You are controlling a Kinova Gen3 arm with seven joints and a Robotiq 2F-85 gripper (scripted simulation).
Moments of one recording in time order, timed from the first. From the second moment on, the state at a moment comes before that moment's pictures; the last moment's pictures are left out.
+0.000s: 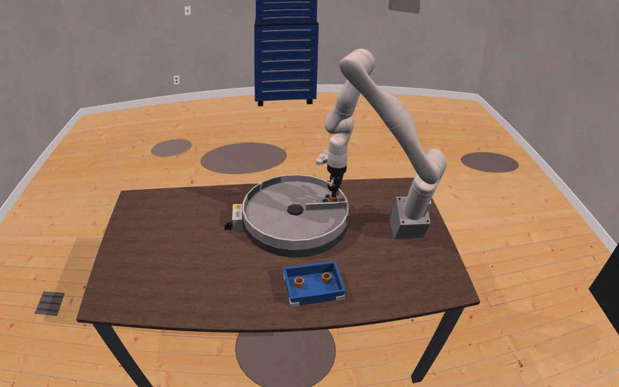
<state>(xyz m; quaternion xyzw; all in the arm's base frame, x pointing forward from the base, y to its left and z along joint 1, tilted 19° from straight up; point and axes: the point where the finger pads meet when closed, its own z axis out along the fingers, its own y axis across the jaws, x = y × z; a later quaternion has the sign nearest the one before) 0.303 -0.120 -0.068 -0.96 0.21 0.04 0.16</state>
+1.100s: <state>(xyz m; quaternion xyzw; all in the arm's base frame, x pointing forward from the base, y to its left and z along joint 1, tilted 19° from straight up) 0.303 -0.124 -0.054 -0.96 0.21 0.04 0.16</state>
